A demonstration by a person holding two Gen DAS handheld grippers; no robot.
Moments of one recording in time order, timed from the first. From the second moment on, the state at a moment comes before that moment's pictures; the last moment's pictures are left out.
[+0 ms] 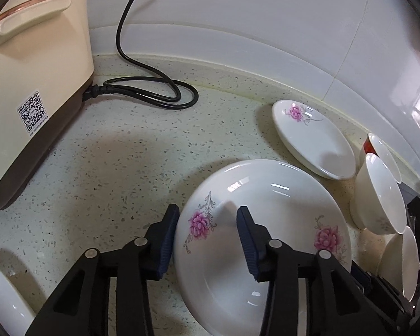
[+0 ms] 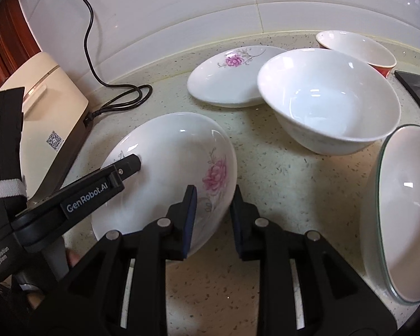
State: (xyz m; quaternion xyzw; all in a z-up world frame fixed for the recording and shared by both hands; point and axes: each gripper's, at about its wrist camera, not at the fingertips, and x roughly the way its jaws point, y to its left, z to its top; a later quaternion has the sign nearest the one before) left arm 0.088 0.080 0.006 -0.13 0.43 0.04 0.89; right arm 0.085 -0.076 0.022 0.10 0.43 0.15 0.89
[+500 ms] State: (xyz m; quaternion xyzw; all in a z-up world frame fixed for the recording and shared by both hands) left arm 0.078 0.099 0.010 -0.15 0.41 0.05 0.90; right arm 0.080 -0.079 0.025 0.10 0.43 0.16 0.88
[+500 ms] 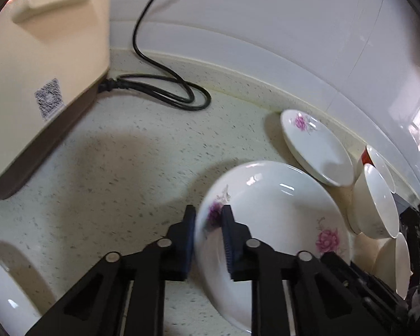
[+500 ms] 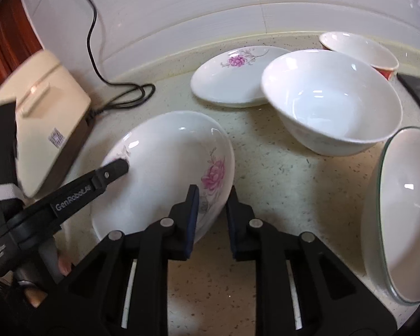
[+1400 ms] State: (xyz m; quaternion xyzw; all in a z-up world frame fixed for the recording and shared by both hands) left arm 0.082 0.108 0.007 -0.13 0.41 0.08 0.90; right arm 0.079 -0.072 0.024 0.11 0.43 0.16 0.88
